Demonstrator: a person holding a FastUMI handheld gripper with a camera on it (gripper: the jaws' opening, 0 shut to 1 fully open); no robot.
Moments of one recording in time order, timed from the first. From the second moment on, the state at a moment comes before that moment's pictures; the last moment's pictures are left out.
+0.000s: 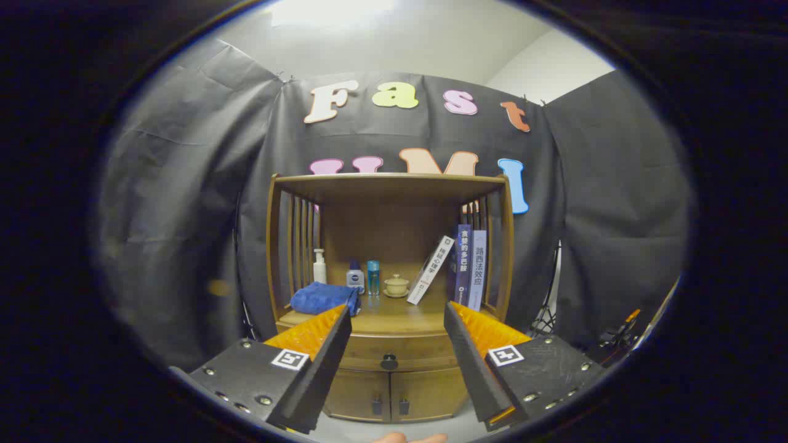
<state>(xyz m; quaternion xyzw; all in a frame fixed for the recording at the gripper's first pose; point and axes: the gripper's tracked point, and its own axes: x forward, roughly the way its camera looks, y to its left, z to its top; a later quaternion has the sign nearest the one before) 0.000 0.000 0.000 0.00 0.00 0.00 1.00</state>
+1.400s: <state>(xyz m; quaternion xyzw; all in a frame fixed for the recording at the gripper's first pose) 0.037 0.018 -0.043 0.00 0.02 0.01 1.00</state>
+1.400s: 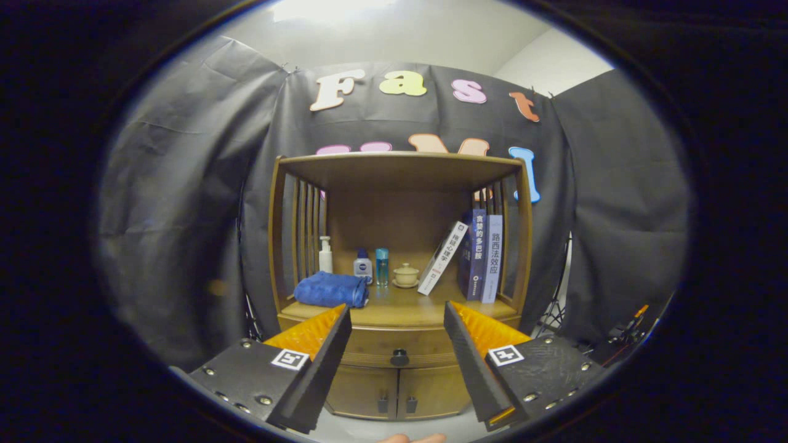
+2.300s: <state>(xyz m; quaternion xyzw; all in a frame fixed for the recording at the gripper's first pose) 0.177 0.013 -0.243 0.06 0.17 -0.02 0.98</state>
